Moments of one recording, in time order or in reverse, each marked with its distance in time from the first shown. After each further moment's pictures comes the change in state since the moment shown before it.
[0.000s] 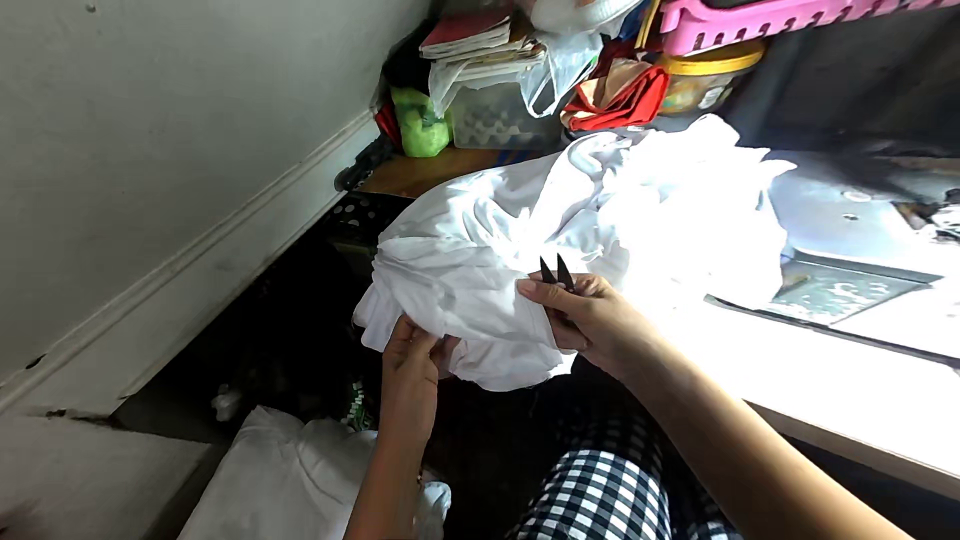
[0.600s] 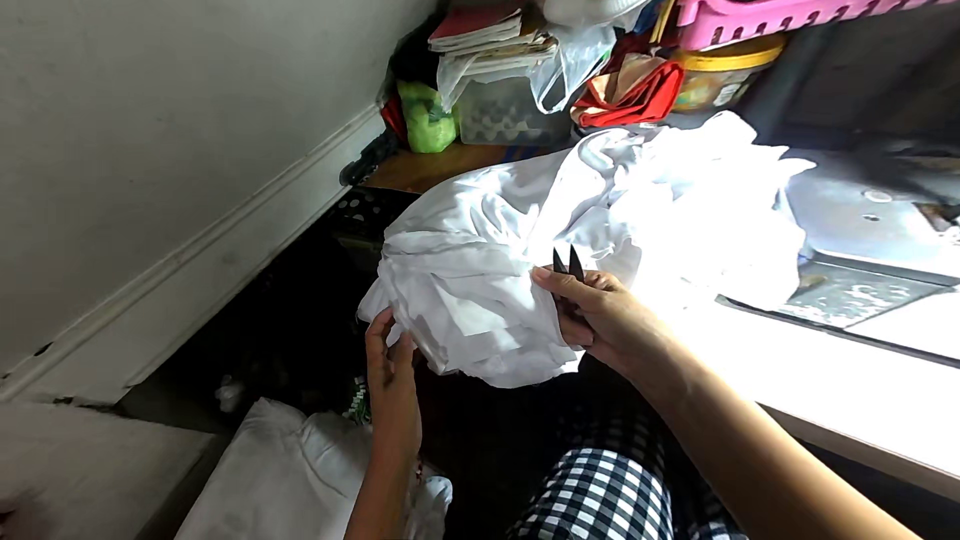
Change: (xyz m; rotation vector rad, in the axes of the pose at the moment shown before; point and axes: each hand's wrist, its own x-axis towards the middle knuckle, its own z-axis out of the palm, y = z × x) left_hand -0.007 -0.005 -0.034 0.356 0.142 0.148; right_hand 0.005 0.004 -0.001 0.059 0.087 0.057
